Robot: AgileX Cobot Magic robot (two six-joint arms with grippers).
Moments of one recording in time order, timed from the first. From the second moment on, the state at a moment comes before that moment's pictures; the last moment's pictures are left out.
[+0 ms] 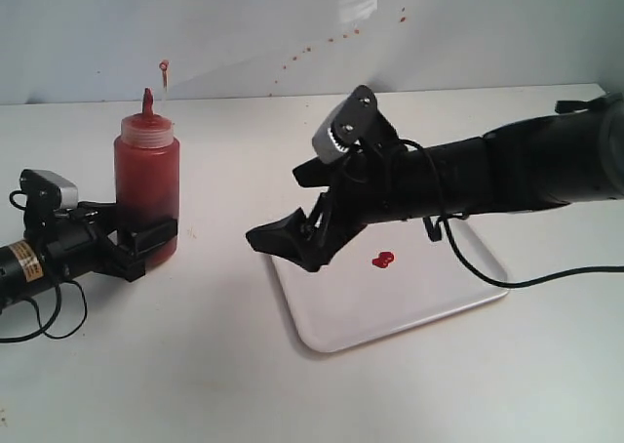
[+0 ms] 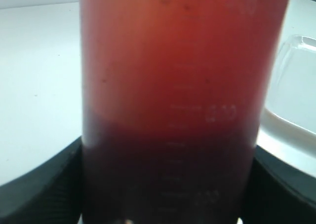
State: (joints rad) left arm 0.14 2.20 -0.70 0.88 -1.17 -0.33; right arm 0.45 1.88 -1.02 1.73 0.70 -2.13
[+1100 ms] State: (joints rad) left arm 0.14 2.20 -0.70 0.97 -1.17 -0.33; right arm 0.72 2.32 -1.68 1.74 0.44 -1.89
